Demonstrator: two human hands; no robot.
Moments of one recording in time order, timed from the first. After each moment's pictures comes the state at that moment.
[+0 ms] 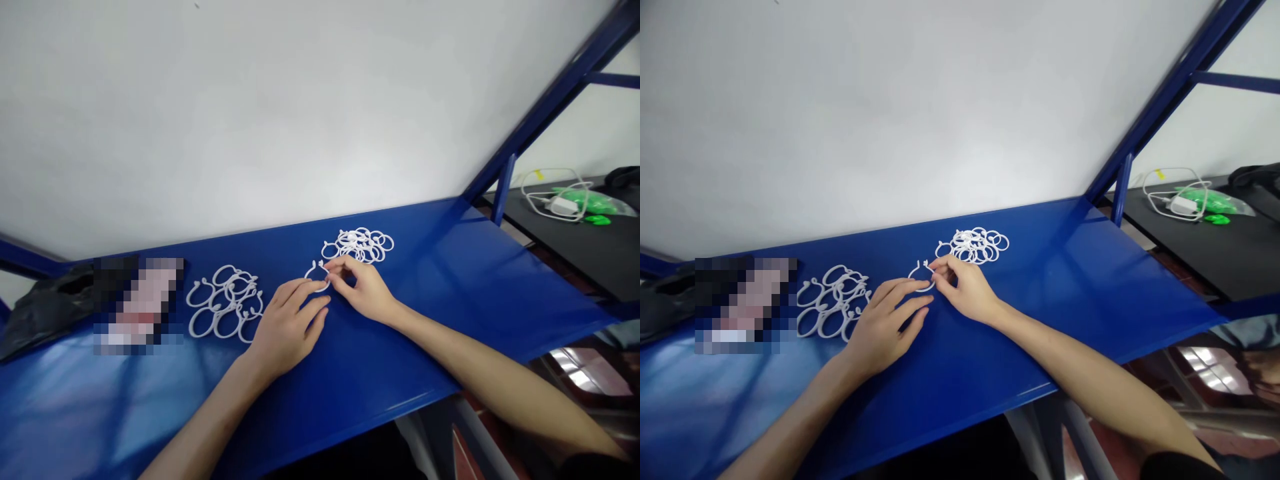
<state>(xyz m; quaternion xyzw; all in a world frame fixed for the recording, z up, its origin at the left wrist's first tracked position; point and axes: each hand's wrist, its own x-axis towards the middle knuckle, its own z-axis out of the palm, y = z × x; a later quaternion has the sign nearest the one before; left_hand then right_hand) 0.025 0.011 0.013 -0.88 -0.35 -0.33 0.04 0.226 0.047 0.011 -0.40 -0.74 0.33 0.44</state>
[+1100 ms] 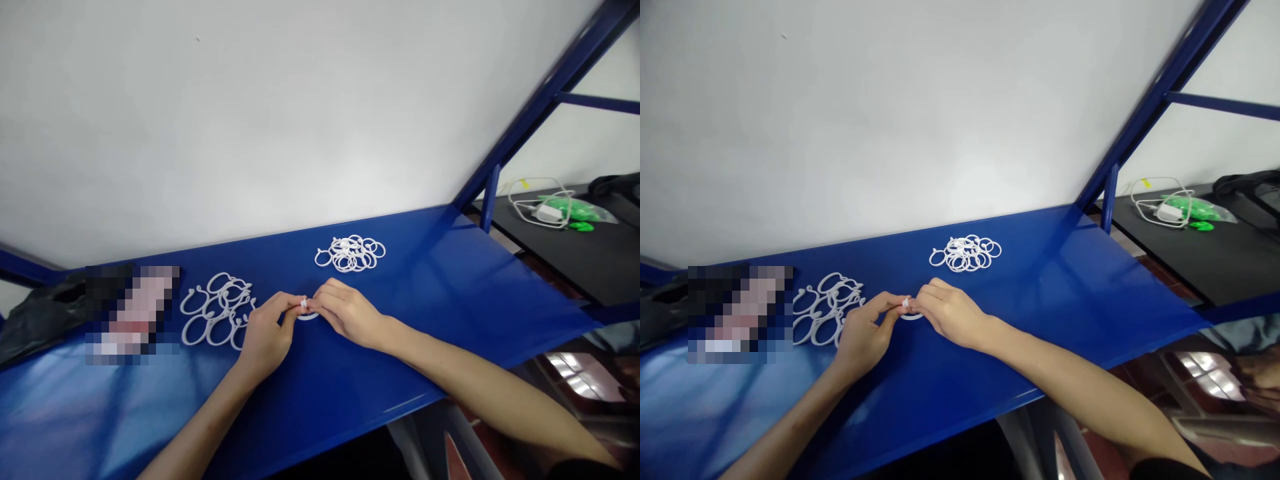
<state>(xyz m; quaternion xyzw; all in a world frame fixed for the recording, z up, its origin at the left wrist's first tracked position) 0.022 0.014 0.006 -0.75 -0.48 -0.41 -0.21 0.223 0.032 0.009 -0.27 -0.89 0.12 0.34</state>
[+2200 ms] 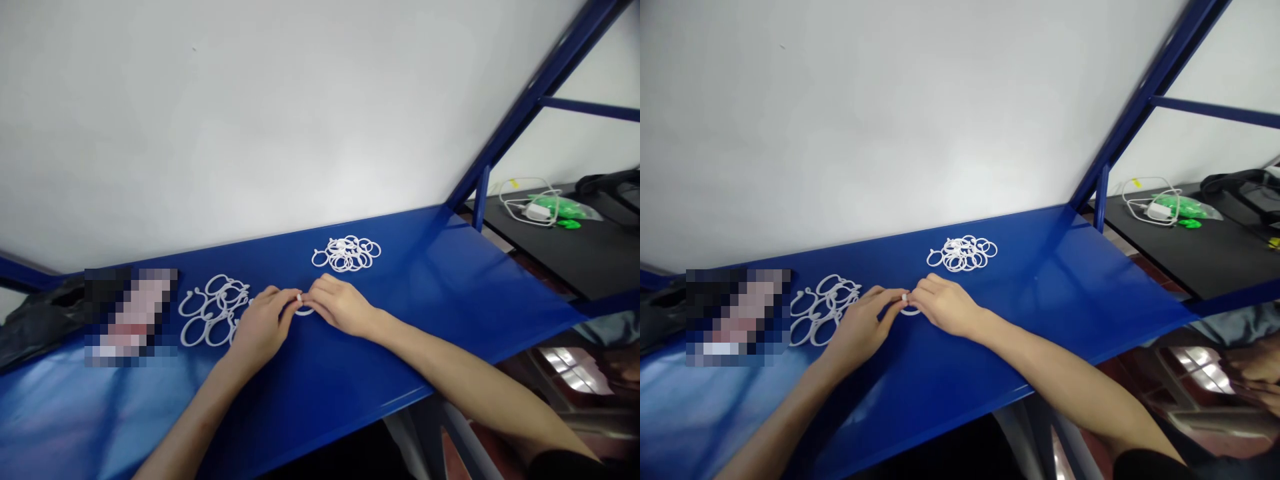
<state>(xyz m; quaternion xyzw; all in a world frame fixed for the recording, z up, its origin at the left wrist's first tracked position) 0.006 0.027 0.005 -0.83 -0.48 -0.28 -0.08 0.219 0.043 0.003 -0.28 -0.90 0.04 0.33</state>
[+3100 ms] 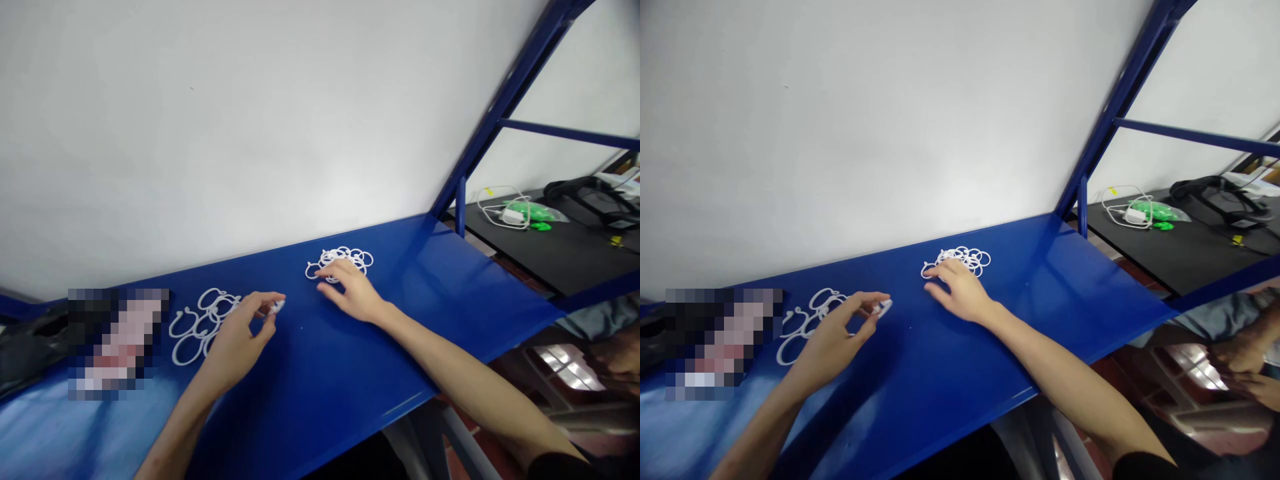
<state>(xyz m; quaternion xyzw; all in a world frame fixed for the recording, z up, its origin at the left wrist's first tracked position) -0.012 0.030 0.031 -0.76 -0.53 -0.29 -0.24 0.252 0.062 0.018 -0.39 -0.82 0.09 0.40</state>
